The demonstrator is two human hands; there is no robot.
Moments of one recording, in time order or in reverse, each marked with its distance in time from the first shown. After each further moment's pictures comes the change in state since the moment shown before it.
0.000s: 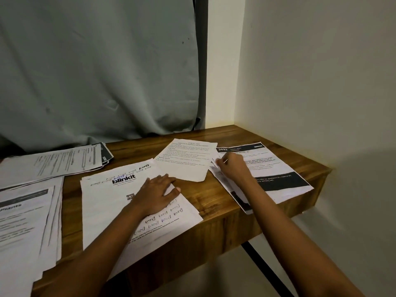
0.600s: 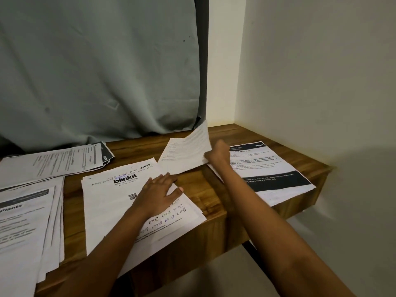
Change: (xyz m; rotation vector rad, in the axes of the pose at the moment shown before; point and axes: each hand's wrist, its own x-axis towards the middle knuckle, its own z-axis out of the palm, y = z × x) left_hand 0.000 -0.003 0.005 0.042 0.053 0.015; right_hand 0.025 -0.059 0.023 0.221 0.090 0.205
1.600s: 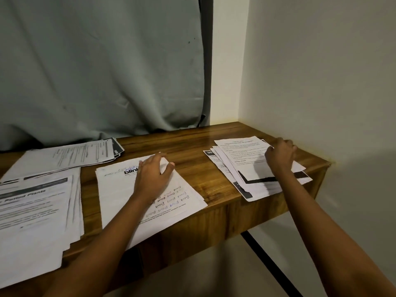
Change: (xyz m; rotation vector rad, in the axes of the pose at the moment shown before) left_hand -0.027 0.026 -0.033 -0.254 0.457 -0.236; right_hand -0.007 0.092 -0.120 -0.333 0.410 -0.003
